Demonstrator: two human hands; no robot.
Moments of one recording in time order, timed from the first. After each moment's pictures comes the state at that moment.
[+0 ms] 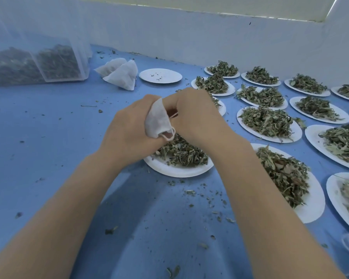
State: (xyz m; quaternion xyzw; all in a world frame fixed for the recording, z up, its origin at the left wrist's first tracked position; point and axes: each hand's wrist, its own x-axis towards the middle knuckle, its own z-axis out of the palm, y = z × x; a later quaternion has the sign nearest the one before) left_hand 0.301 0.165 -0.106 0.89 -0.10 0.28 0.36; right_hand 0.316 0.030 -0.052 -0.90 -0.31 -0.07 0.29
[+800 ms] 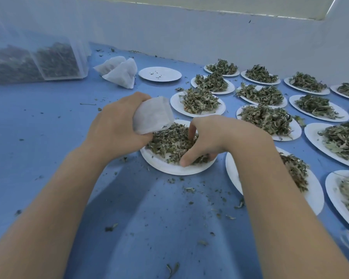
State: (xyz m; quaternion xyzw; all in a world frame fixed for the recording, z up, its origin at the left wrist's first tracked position) left_hand 0.305 0.191 -0.104 0.94 -0.06 0.25 0.24; right_hand 0.323 -0.001 -0.054 -0.97 -0.16 0.19 0.07
